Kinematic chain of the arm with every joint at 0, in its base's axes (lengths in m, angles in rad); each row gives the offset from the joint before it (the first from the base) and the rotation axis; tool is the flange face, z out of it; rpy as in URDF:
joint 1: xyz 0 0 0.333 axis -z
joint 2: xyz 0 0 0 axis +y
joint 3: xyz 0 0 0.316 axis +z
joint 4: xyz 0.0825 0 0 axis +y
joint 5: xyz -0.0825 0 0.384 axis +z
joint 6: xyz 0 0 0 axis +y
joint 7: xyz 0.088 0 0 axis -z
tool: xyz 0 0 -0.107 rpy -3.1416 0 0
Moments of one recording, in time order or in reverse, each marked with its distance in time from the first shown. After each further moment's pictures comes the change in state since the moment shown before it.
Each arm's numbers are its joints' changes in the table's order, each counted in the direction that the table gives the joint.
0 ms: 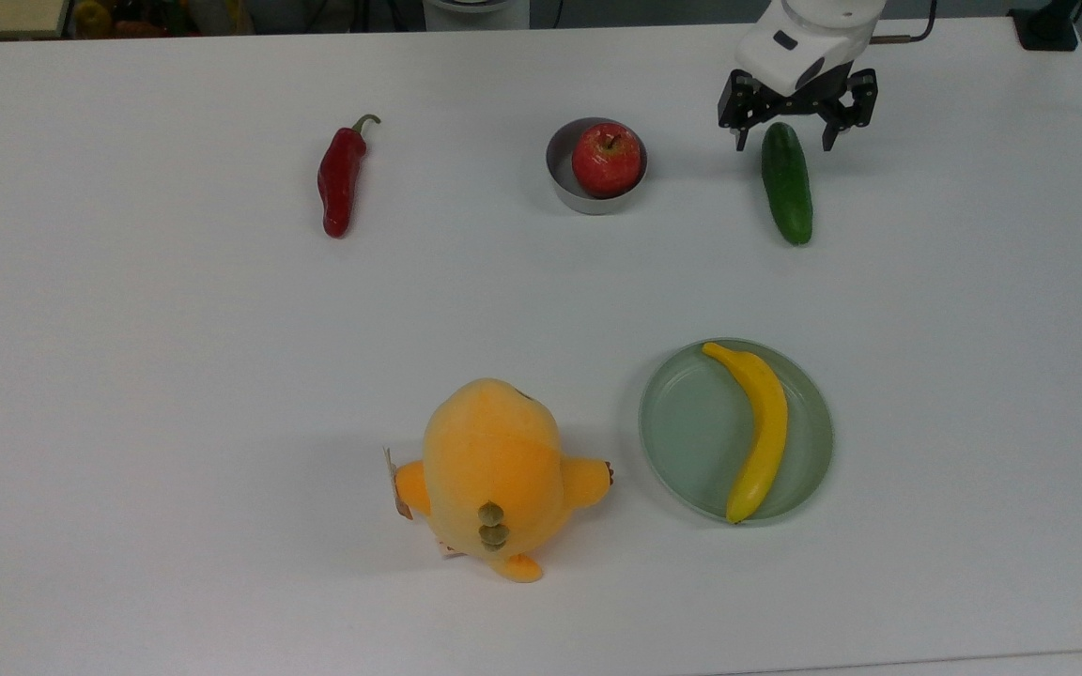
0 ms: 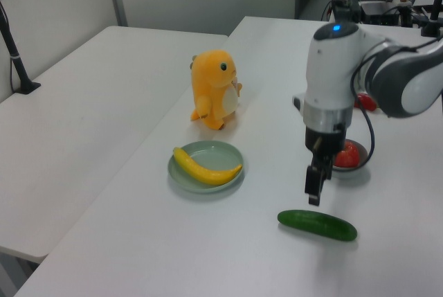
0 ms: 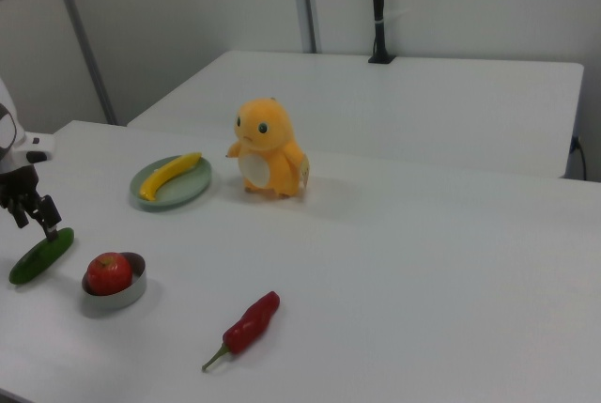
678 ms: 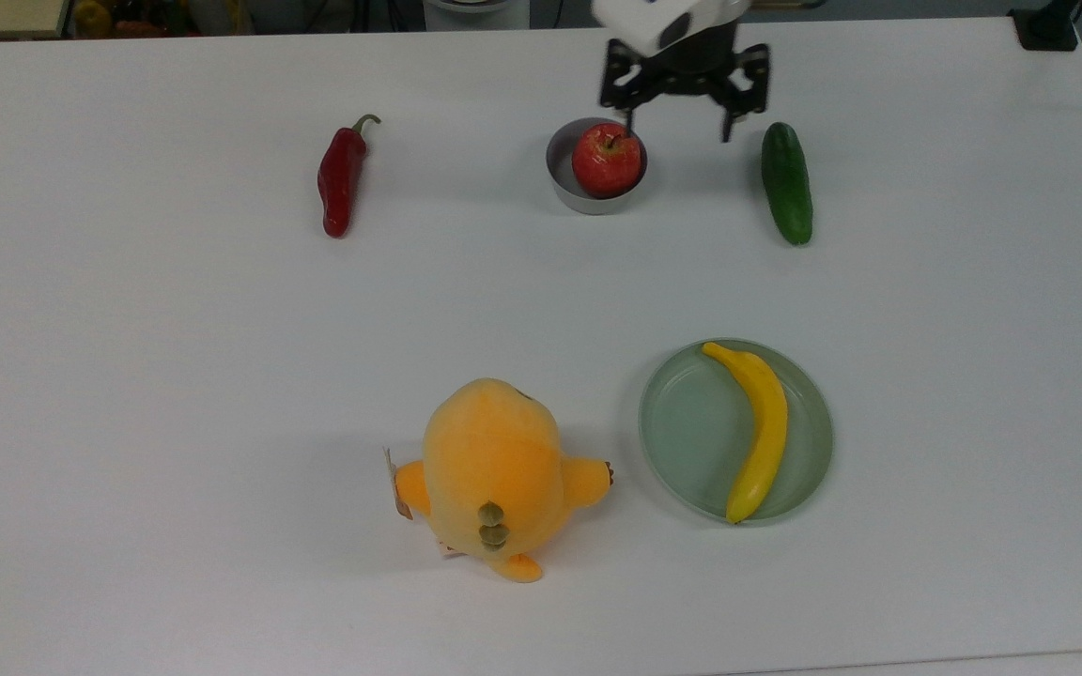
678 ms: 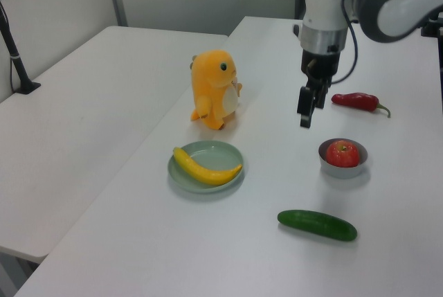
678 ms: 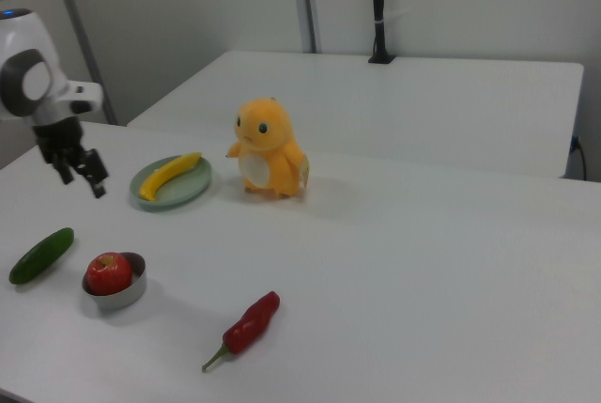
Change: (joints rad) arm 0.149 -0.165 -0.062 -0.017 0.000 0.122 -0.149
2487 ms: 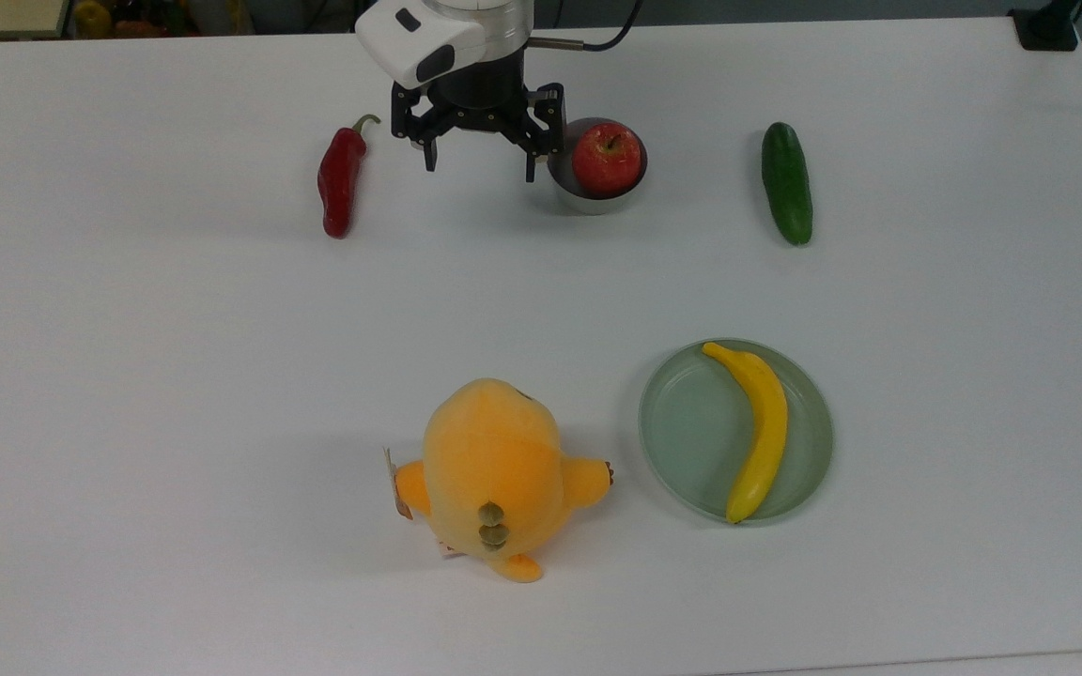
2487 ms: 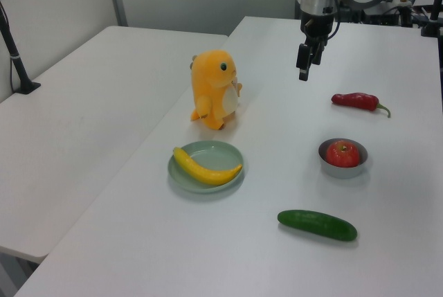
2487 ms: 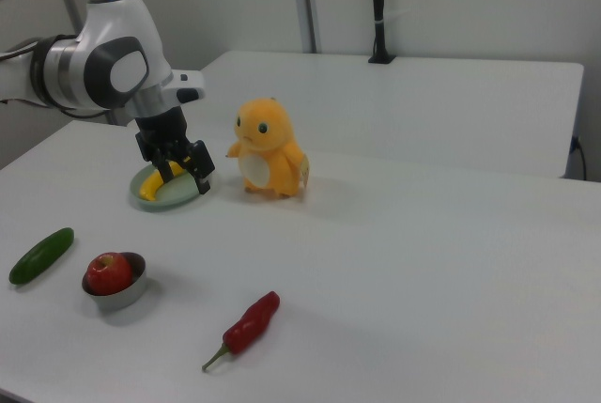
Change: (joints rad) arm 0.159 0.014 -0.180 -0.051 -0.043 0.045 -0.309
